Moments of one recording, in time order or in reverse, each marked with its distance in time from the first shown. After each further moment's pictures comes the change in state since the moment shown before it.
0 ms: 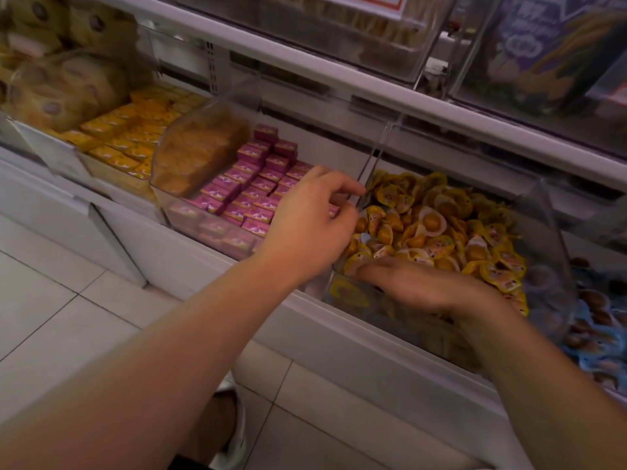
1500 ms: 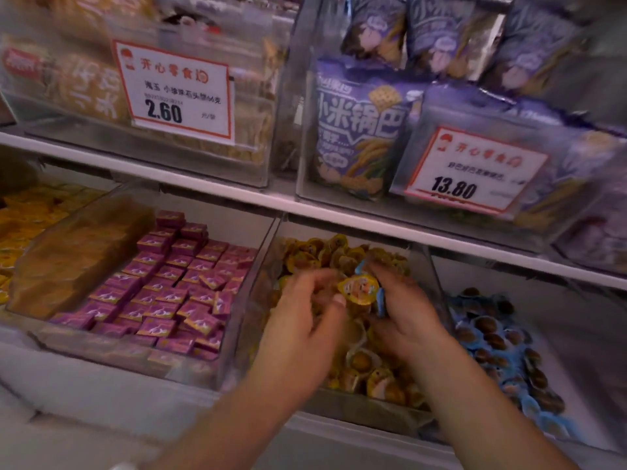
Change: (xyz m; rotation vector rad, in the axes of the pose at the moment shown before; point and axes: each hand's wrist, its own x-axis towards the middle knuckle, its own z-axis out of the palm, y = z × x) left_hand -0.019 0.060 0.071 -0.304 -0.149 -0.080; right_hand -0.046 0.028 -0.035 1.624 1.037 0.183
